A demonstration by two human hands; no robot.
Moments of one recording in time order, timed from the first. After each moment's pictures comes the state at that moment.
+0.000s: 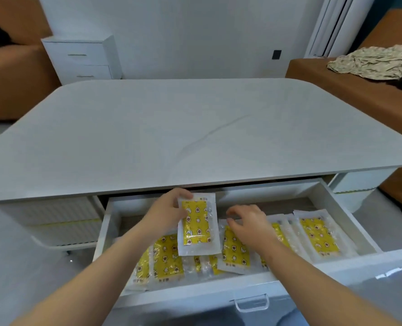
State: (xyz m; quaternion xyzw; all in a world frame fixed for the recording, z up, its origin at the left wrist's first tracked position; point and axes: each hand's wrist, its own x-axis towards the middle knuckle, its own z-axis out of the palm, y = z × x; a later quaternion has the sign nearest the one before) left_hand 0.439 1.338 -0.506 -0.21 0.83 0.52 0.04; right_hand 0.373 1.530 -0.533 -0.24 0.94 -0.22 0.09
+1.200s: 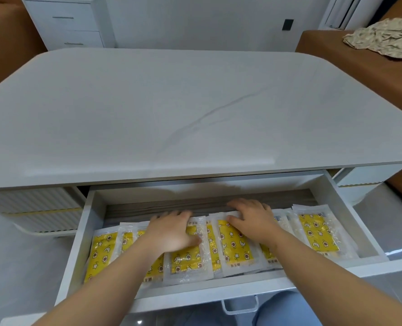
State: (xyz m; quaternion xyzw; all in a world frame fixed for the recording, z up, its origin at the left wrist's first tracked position) left_hand 0.420 1.371 -0.550 -0.11 0.95 0.15 0.26; right_hand 0.330 1.548 -0.554 -0.26 0.94 -0.07 0.22
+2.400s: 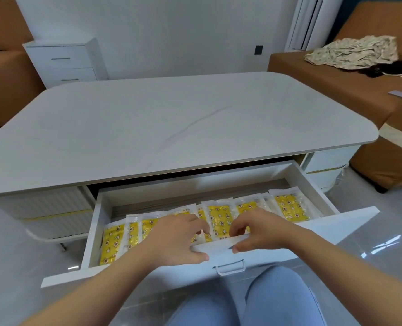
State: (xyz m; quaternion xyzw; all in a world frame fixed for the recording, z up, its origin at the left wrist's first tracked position) left_hand 0.497 1.407 -0.508 0.13 0.99 0.10 0.04; right_hand 0.416 1.604 -0.487 -0.39 0.88 -0.13 0.24
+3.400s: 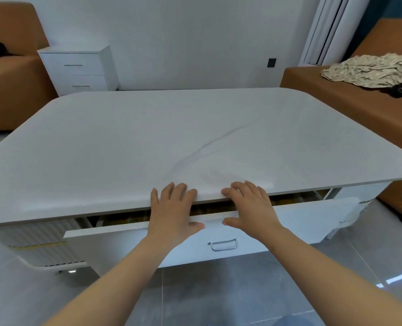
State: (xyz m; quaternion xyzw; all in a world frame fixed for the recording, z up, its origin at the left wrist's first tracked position) left_hand 0.401 1.360 -0.501 -0.09 0.99 0.03 -0.04; right_hand 0.327 1.530 -0.488 -0.33 0.94 -0.04 0.01
